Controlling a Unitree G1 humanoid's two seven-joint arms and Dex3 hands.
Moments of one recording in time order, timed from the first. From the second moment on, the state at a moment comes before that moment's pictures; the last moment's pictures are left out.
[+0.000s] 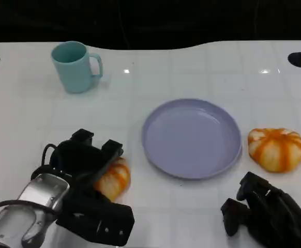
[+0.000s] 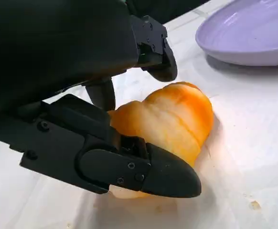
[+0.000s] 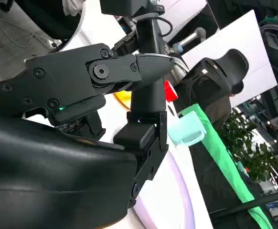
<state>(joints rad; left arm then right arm) -0.40 0.38 -0.51 0.38 1.05 -0.06 -0.09 -0.06 0.03 -0.18 0.52 0.48 -0.09 0.85</state>
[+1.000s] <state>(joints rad) -0.63 0.30 -0.62 0.98 0.89 -0.30 0.34 -0.05 0.04 -0.18 0.50 0.48 -0.07 0.84</state>
